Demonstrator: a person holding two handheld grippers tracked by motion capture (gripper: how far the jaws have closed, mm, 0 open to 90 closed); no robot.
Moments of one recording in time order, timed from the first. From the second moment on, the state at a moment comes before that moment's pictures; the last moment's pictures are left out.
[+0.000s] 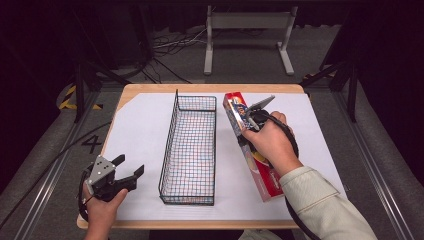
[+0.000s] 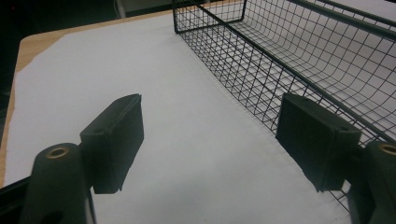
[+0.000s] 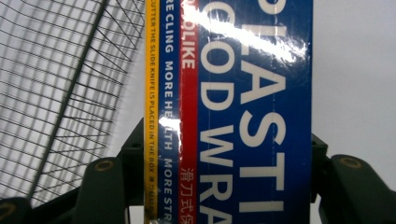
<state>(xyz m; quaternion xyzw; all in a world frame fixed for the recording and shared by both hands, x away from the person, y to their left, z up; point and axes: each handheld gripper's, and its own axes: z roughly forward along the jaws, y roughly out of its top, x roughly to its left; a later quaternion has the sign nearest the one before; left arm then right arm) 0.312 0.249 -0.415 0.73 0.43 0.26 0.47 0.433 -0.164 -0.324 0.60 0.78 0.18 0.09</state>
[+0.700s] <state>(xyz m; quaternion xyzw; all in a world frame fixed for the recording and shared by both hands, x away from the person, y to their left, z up) 0.310 0.234 -0.419 0.73 0.42 0.27 0.47 0.446 -0.107 -0.305 0.62 0.76 0.17 0.10</state>
